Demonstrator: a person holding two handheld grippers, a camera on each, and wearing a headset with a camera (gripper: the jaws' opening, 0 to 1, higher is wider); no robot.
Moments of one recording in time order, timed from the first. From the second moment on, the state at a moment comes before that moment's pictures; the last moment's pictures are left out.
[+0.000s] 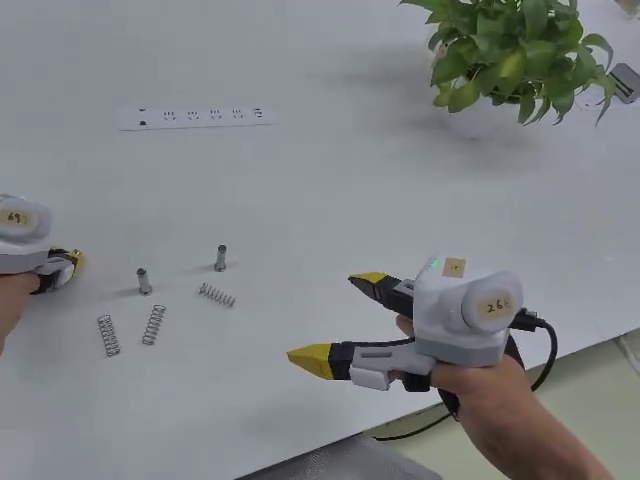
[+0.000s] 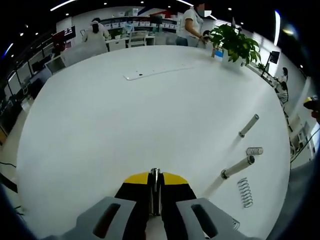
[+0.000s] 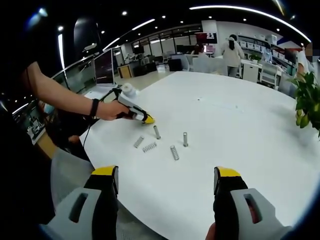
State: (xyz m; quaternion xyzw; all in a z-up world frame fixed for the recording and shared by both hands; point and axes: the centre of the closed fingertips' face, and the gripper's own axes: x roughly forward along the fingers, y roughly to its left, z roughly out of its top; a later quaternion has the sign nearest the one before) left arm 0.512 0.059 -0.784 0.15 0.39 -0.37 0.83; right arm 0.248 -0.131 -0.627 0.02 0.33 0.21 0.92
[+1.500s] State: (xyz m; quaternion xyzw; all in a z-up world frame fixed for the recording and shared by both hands) left arm 0.477 0.084 -0.739 0.12 0.36 -0.35 0.86; right arm 0.237 -0.120 -0.628 0.02 0.32 0.22 0.92
